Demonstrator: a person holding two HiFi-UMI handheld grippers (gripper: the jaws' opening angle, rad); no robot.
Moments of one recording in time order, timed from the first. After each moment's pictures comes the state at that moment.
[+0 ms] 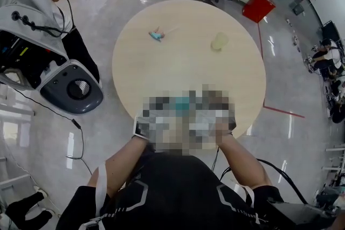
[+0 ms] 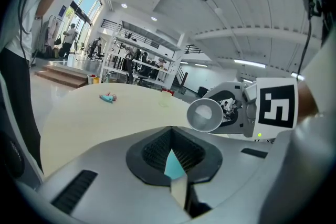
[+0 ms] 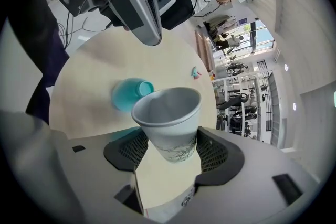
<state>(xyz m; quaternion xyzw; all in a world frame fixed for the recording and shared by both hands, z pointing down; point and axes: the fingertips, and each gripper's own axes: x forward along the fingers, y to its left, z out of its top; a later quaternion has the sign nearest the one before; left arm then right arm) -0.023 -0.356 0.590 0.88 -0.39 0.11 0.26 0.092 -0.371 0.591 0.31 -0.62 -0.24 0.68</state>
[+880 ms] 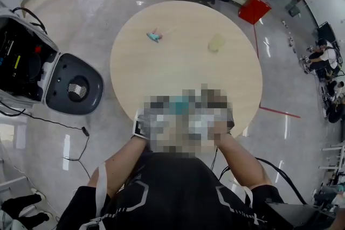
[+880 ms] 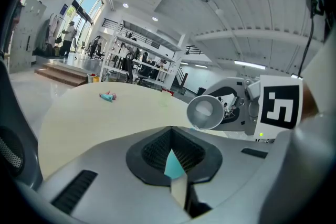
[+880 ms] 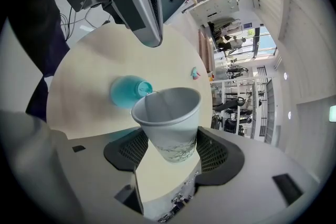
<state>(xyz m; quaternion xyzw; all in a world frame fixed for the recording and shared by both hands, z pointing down) -0.020 -0.354 0.592 0.88 -0.38 0.11 0.26 0.086 -0.372 0.577 0.30 -0.61 -0.27 0.68</state>
